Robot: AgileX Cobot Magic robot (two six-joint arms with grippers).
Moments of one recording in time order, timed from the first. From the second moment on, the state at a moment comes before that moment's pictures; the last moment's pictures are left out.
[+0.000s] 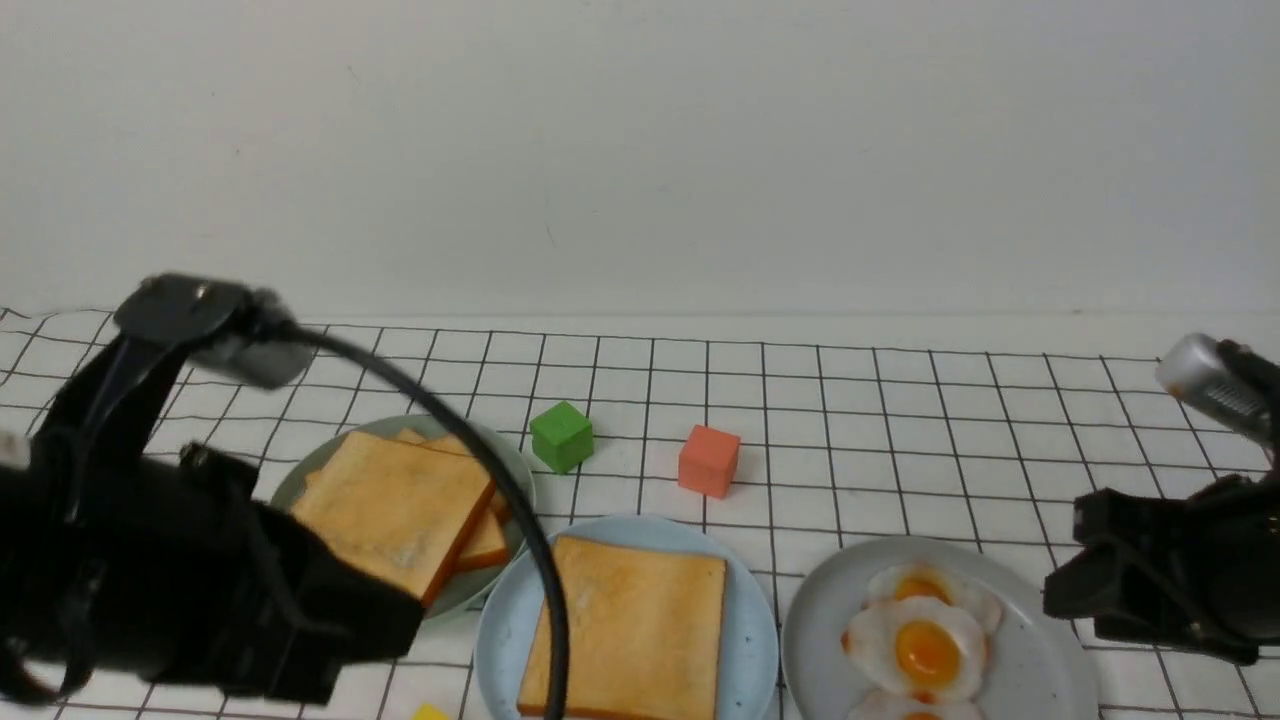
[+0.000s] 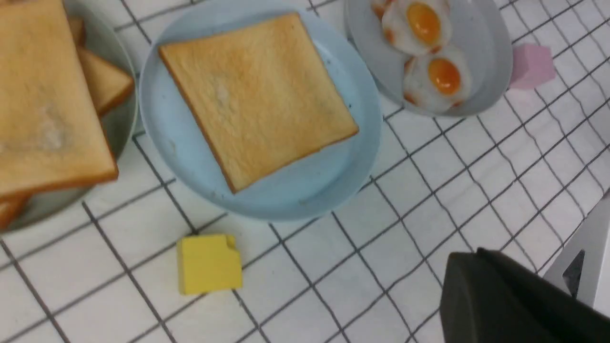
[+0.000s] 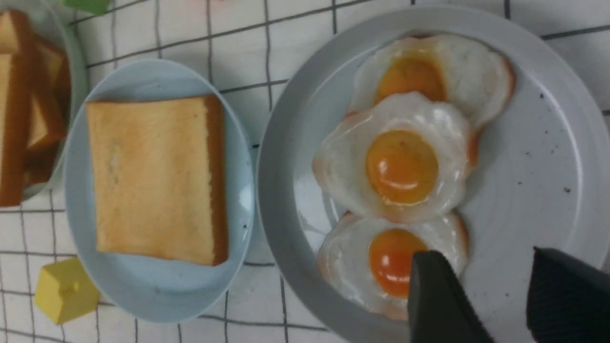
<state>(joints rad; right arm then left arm) 0.07 1.30 -0.72 0.62 0.67 -0.10 -0.26 1.01 -0.78 -0.67 0.90 0.53</state>
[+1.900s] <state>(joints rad) 0.07 1.64 -0.73 1.10 0.56 -0.66 -0.26 0.93 -0.71 -0.88 0.93 0.85</state>
